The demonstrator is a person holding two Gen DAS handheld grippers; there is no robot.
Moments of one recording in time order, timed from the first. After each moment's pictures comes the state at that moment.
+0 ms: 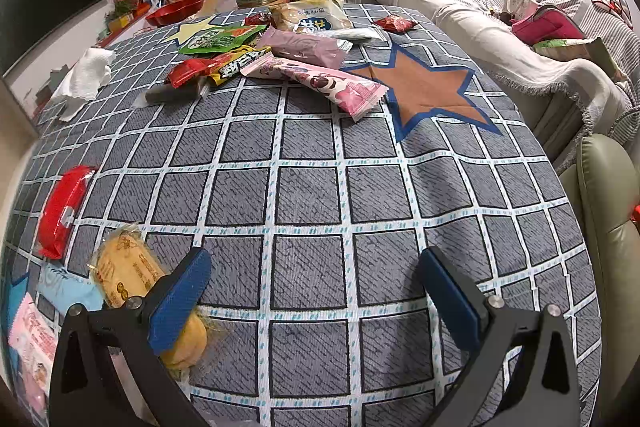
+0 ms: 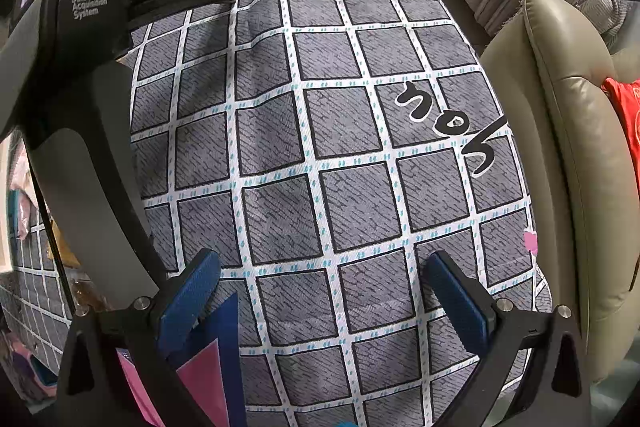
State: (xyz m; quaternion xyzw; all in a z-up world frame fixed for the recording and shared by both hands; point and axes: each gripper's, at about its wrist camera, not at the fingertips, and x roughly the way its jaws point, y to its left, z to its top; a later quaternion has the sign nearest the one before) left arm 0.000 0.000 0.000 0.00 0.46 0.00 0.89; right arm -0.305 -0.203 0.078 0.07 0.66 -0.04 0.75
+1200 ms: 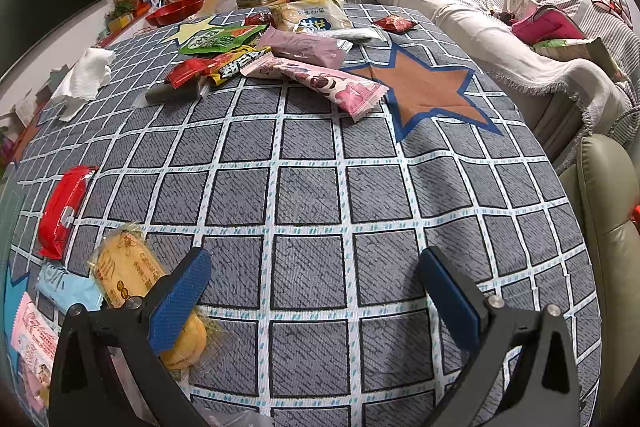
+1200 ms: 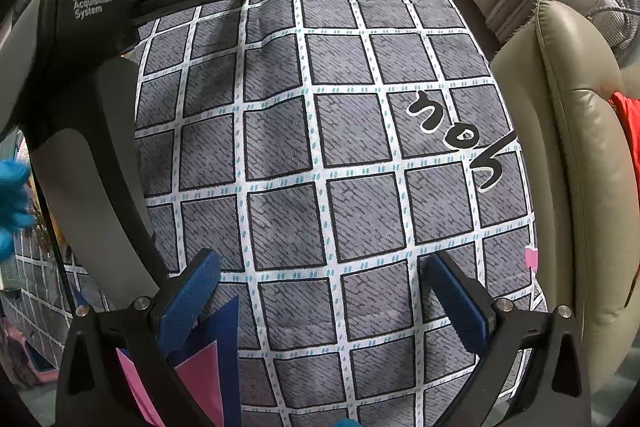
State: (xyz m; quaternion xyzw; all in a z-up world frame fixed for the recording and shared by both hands) left arm 0.000 0.000 0.000 0.00 0.46 0.00 0.89; right arm -0.302 -0.201 0.073 0.05 0.66 -0.02 0.75
